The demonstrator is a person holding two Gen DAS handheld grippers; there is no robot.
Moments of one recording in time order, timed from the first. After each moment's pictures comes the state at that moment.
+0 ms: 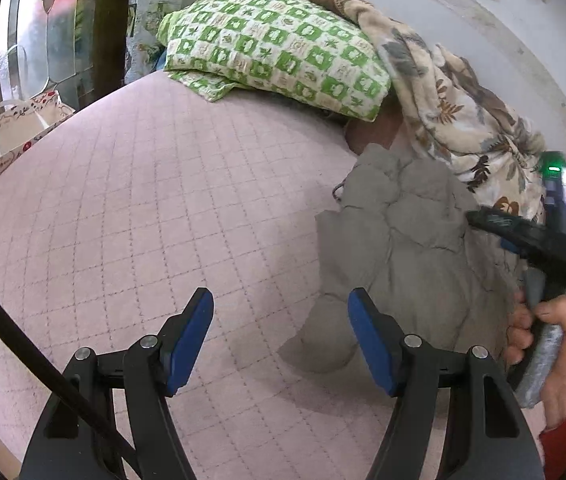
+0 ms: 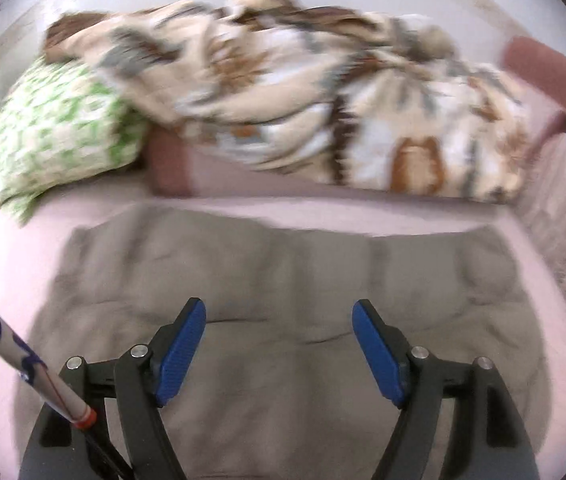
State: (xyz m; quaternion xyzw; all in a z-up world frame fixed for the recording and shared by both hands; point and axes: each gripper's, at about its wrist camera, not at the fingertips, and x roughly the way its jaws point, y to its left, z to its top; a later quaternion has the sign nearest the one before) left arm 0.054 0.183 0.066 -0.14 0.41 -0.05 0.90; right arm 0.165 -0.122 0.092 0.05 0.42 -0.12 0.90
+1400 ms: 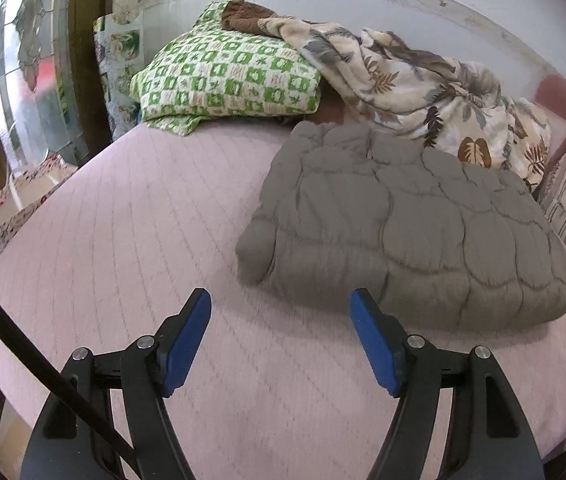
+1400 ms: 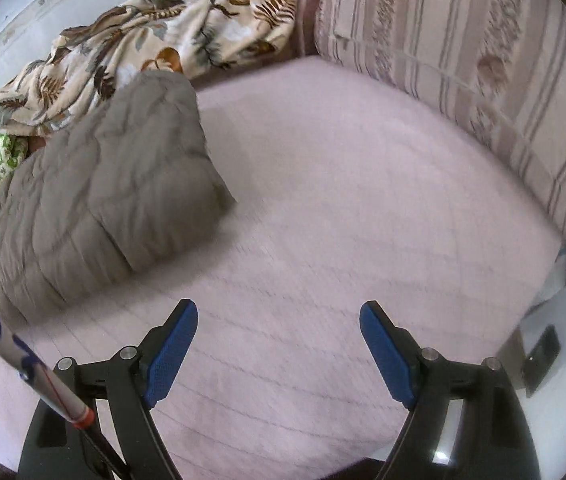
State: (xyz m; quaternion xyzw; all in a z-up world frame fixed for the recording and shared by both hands) left arm -0.061 0.116 0.067 -0.01 0.35 -0.05 0.93; right arm -0.206 -0.329 0.044 0.22 0.44 -0.27 0.83
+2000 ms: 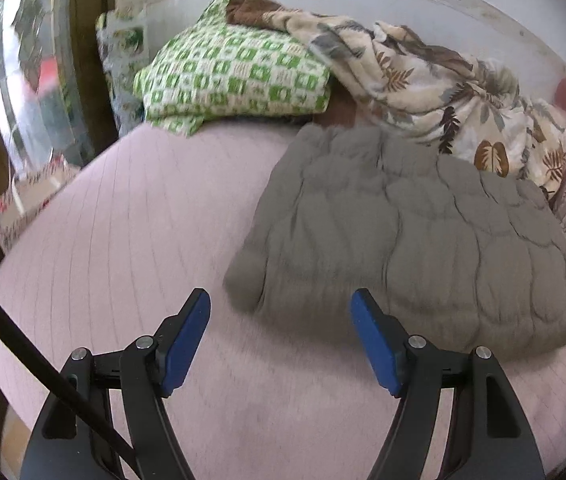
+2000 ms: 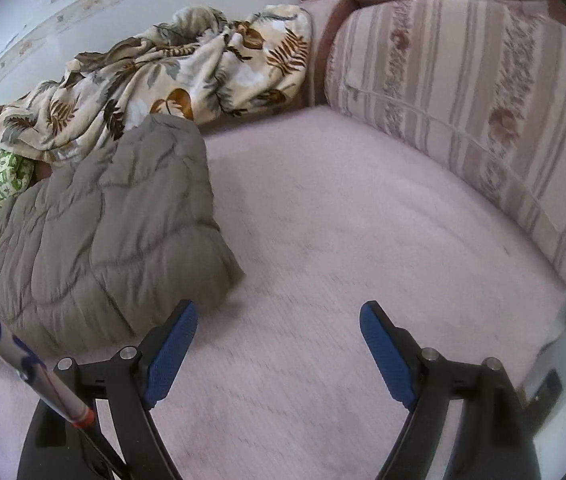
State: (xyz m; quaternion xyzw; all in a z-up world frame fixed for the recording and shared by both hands) left arm -0.013 0.092 0.078 0.00 0.36 -0.03 0.93; right arm -0.153 -0.335 0.061 0.17 0.36 -0.28 0.87
